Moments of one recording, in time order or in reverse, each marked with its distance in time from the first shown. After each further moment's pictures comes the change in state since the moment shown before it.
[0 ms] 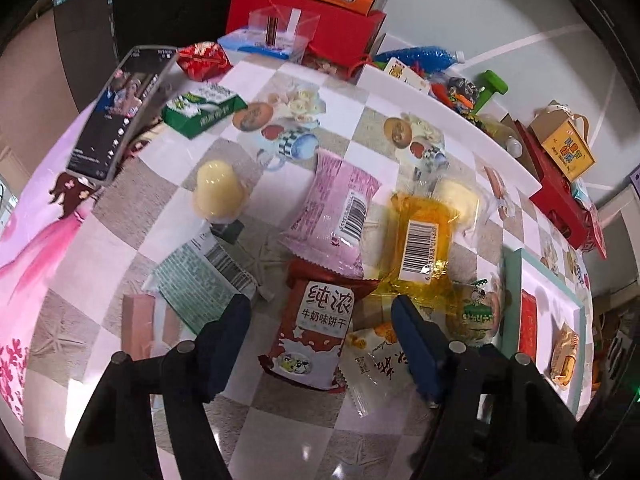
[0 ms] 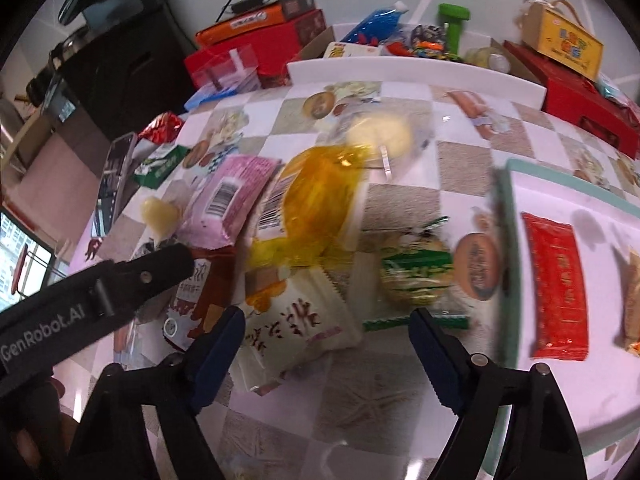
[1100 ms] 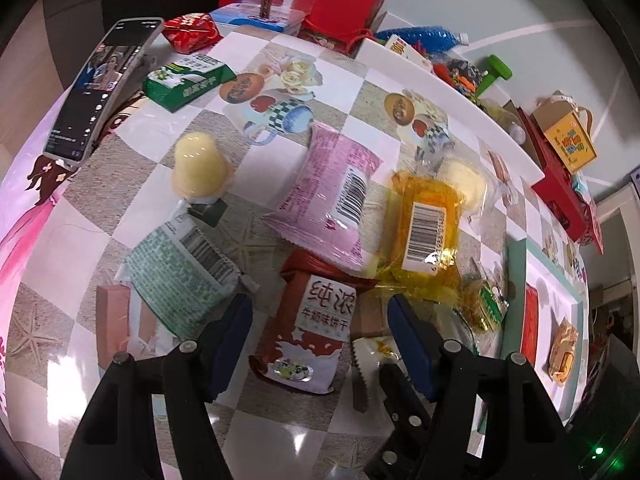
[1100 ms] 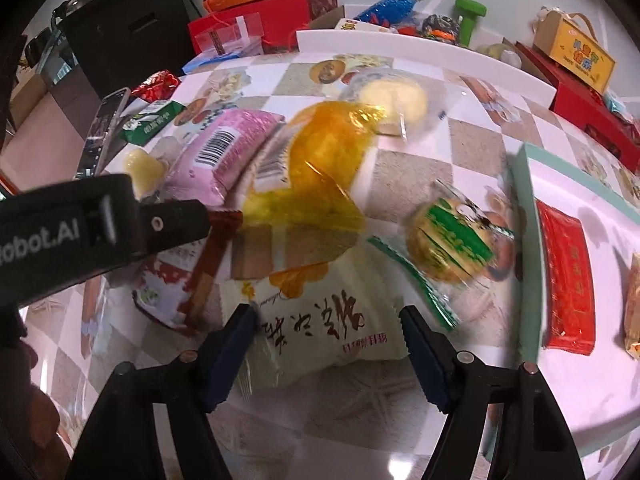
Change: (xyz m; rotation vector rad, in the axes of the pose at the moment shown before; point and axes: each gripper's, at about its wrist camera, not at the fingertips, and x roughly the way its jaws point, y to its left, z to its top) left arm 0.022 -0.001 0.001 0.000 0.080 -0.024; right arm 0.018 0.005 -0.013 -0.066 0.065 -0.068
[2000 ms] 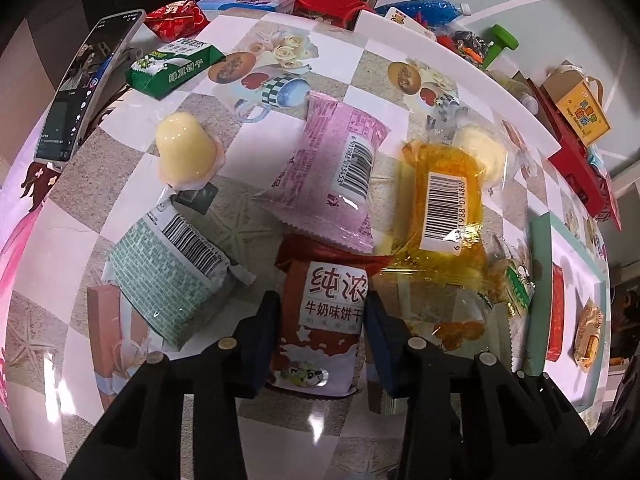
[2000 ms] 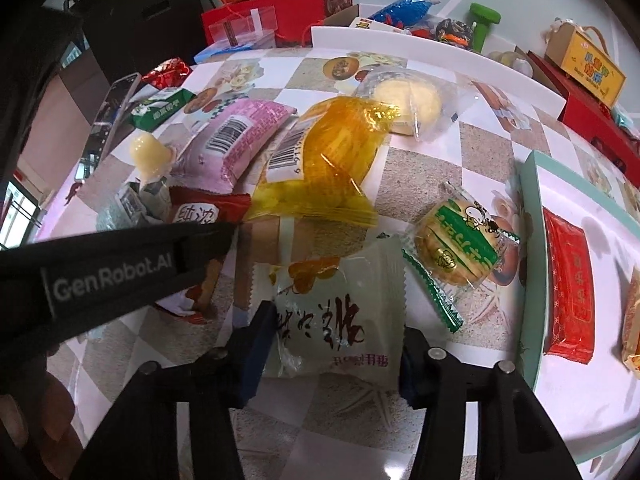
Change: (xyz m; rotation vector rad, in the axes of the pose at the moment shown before) left arm 0.023 -0.006 -0.003 0.055 0.050 0.064; right arm 0.003 0.007 0.000 -0.054 0.001 -0.001
